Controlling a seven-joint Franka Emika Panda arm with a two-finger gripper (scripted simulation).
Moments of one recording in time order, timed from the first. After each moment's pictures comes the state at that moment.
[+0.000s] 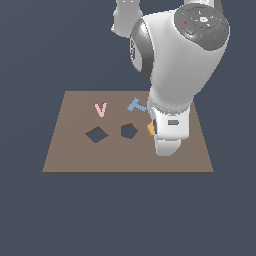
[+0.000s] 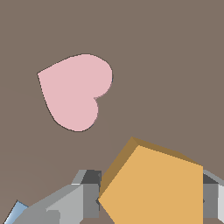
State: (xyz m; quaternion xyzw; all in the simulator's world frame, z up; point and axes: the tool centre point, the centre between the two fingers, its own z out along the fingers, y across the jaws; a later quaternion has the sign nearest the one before) arm 0.019 0.089 0.035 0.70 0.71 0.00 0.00
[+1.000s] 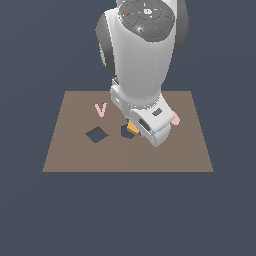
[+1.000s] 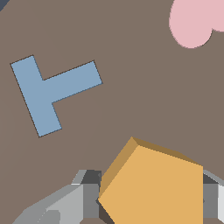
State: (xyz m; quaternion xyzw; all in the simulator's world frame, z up) arm 0.010 0.023 0.039 0.43 0.90 0.00 0.00
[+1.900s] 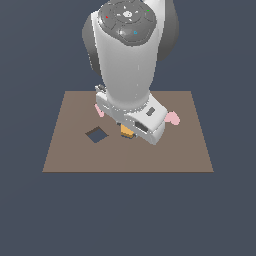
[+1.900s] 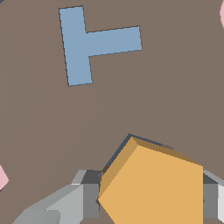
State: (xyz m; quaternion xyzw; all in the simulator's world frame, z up) arm 0.019 -0.001 0.040 0.32 0.95 0.00 0.00
